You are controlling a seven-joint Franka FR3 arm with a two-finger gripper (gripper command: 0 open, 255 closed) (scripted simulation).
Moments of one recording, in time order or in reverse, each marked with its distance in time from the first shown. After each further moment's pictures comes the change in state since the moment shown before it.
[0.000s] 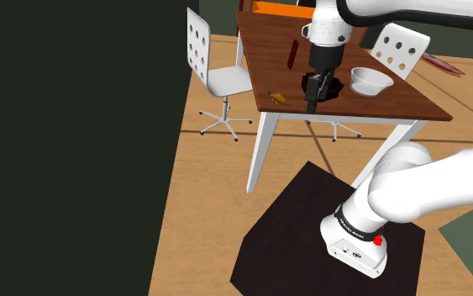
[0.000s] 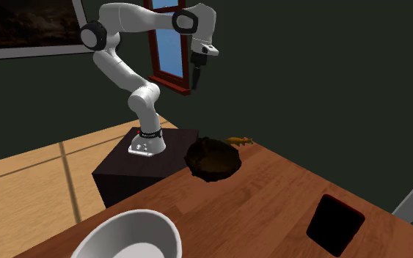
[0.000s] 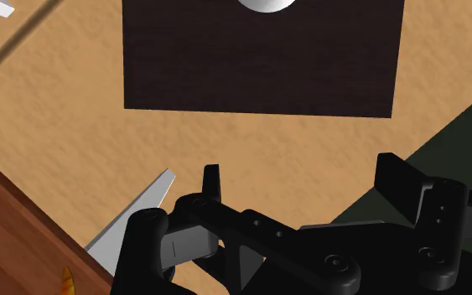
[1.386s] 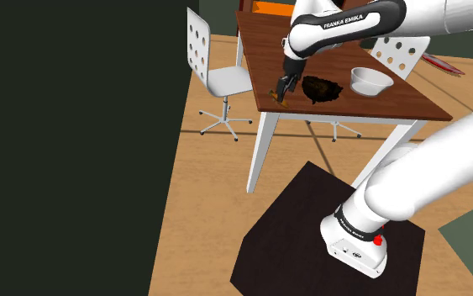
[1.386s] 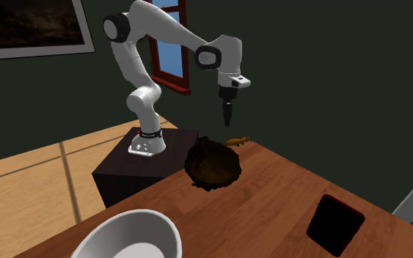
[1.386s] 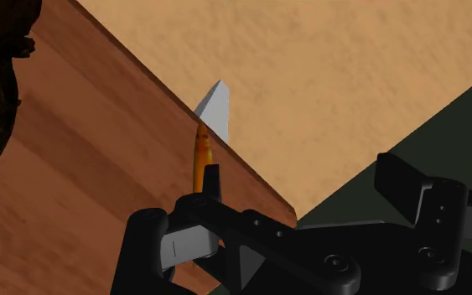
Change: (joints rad) arm -0.087 0.464 -0.229 0.060 -0.104 0.627 -0.186
